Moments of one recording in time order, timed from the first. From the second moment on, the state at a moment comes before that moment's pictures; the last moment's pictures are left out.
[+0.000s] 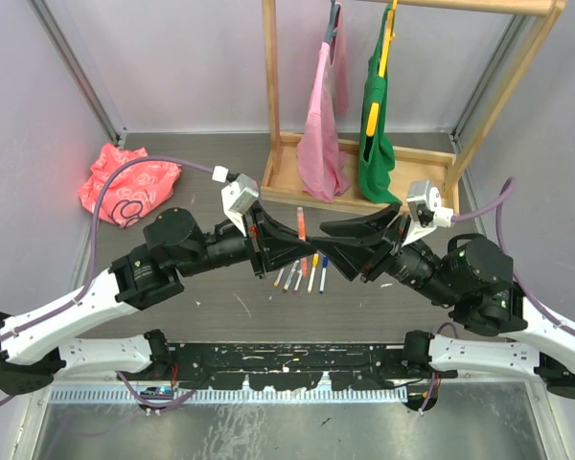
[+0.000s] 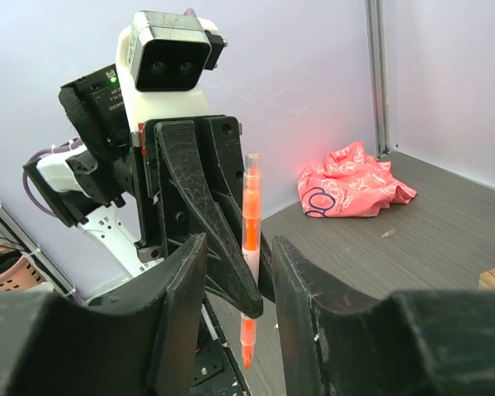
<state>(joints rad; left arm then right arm) -1.13 1.01 1.20 -0.07 0.19 -0.40 1.26 0.72 1.13 -0.14 0.19 0.25</state>
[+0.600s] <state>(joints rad) -1.13 1.01 1.18 -0.02 0.30 -0.40 1.26 0.76 1.12 -0.13 0.15 0.28</state>
